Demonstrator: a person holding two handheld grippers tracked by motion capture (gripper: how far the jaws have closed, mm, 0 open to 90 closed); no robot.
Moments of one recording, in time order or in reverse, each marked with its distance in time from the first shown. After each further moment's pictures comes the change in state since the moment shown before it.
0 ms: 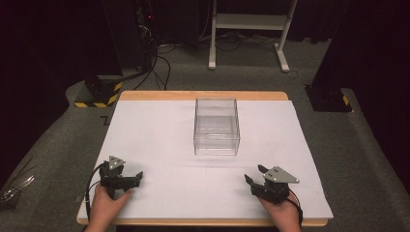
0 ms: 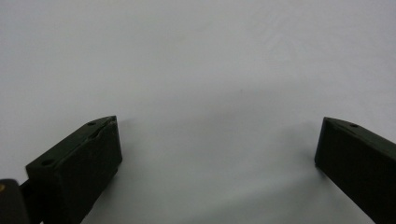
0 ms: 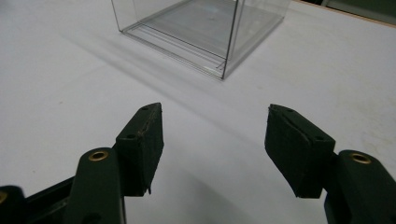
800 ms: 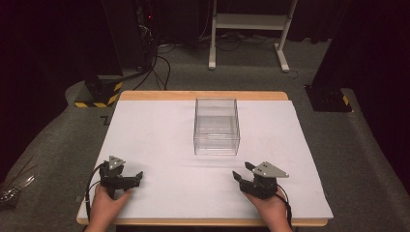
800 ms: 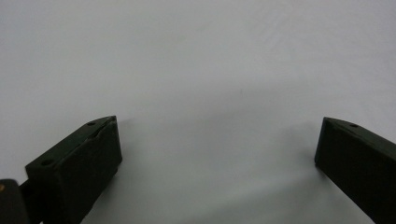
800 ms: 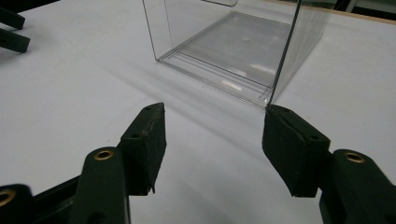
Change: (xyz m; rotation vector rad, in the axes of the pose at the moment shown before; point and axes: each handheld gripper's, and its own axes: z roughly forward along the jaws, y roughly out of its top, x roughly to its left) left arm 0.000 0.000 0.000 0.001 -0.001 0.002; right arm 0.021 0.023 0.015 -0.025 0.080 0.053
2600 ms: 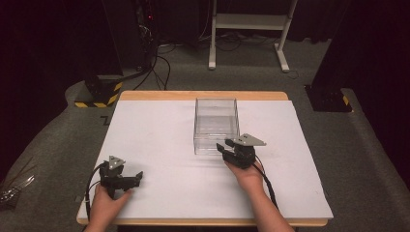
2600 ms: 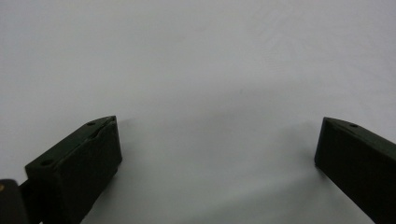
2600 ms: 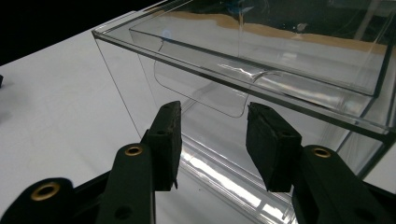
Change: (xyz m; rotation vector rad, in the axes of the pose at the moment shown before) left arm 0.000 0.000 0.000 0.001 -0.001 -0.001; right arm -0.014 0.055 0.084 -0.059 0.052 0.049
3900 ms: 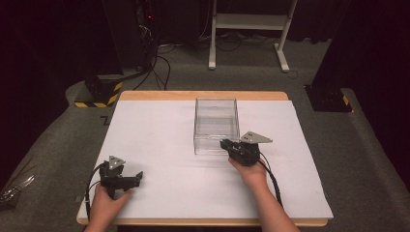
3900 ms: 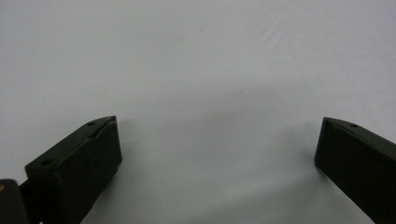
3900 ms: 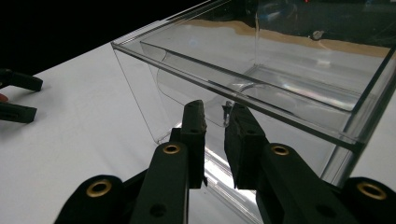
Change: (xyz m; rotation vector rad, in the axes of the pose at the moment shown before) left arm 0.000 0.000 0.000 0.000 0.000 0.000; right arm -0.018 0.001 -0.005 -0.027 0.122 0.001
